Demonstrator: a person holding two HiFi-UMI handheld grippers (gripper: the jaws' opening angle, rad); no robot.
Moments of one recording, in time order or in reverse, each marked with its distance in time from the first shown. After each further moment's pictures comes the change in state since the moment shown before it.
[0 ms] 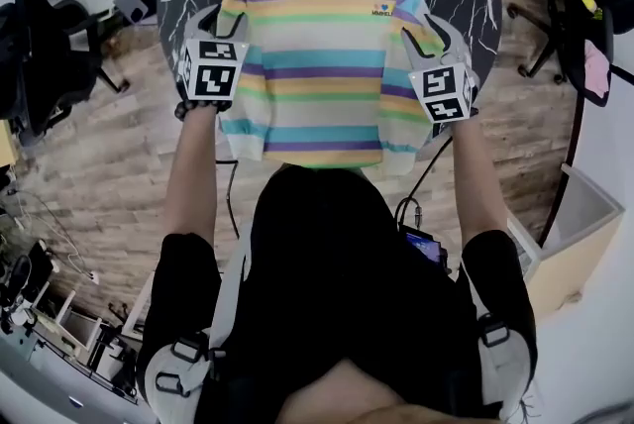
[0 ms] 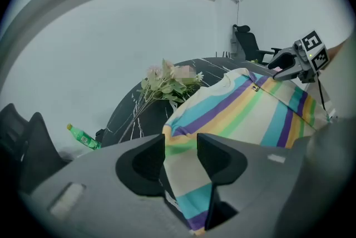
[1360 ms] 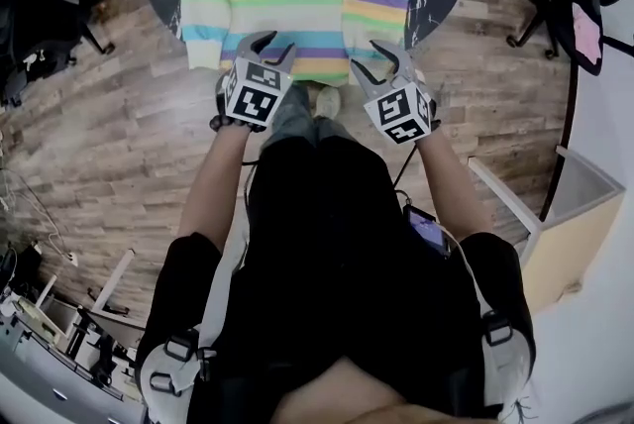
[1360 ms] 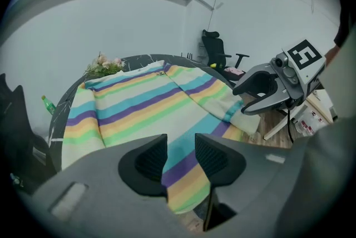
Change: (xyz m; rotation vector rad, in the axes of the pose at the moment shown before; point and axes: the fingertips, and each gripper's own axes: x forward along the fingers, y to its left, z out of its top) left arm -0.123 -0.294 -0.095 -0.025 -0.004 -0.267; right arm -0.164 0.195 -0.111 -0.019 -0.047 0.253
